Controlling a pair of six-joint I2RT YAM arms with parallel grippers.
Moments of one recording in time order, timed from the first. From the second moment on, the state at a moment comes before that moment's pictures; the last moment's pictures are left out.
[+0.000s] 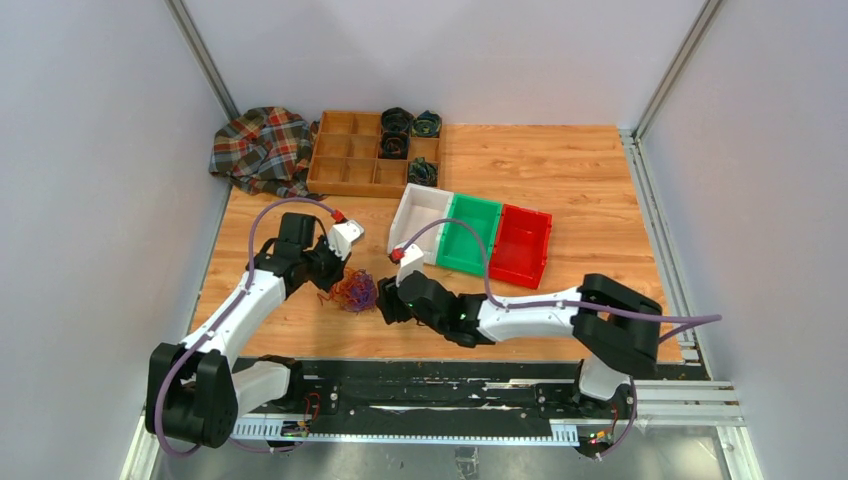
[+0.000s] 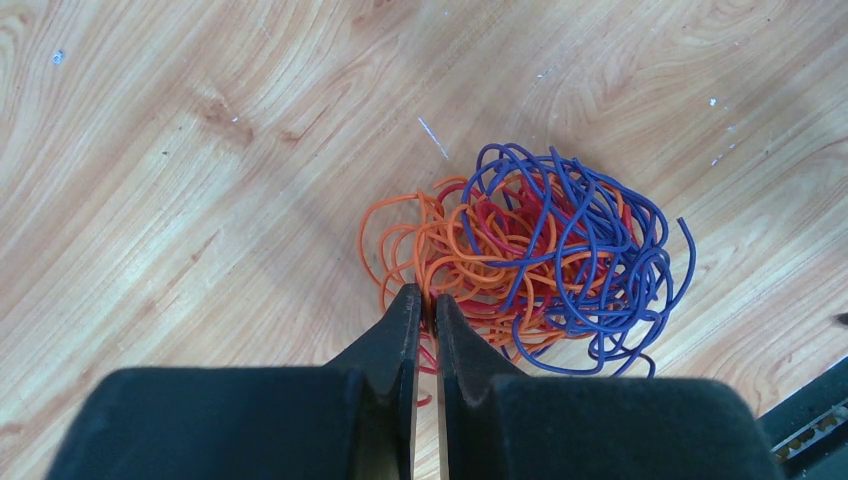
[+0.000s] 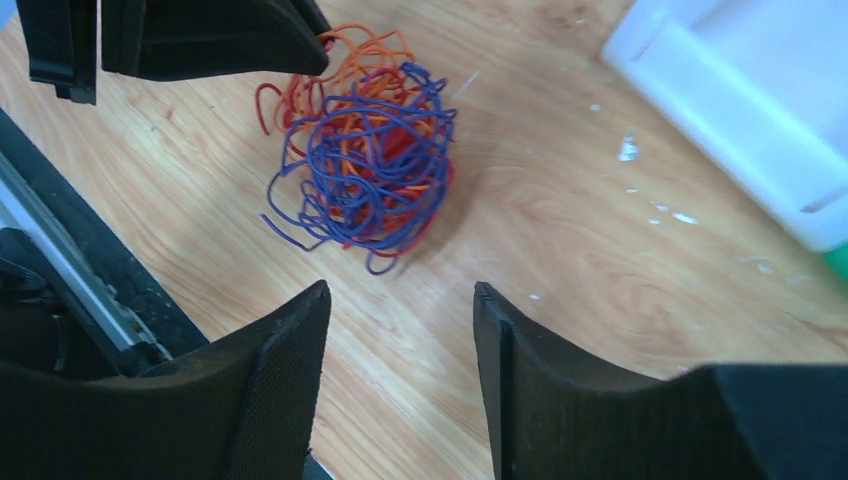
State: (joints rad) left arm -0.18 1.12 0.65 -0.46 0.33 0.49; right arm 1.23 1.62 0.85 0.28 0.37 0.50
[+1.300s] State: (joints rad) left arm -0.18 1.09 0.55 -0.41 0.15 0.75; right arm 1.15 1.36 0.71 0.40 0.28 0.51
